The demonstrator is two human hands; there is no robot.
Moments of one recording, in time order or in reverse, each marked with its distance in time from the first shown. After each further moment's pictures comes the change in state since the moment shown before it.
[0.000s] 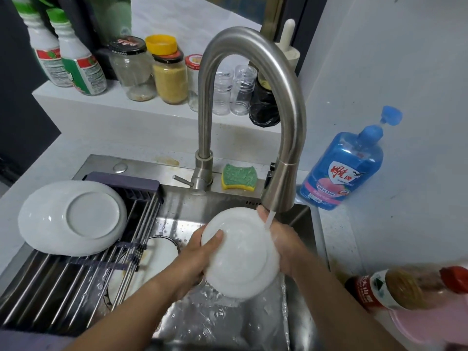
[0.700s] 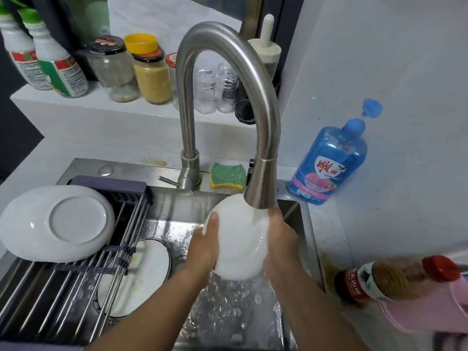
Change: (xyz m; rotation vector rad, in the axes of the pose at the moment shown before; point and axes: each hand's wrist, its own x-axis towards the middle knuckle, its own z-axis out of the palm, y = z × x) left_hand 0.038 -0.006 0.046 0.103 0.299 0.040; right_hand -0.013 0.006 0.004 0.511 0.280 -0.073
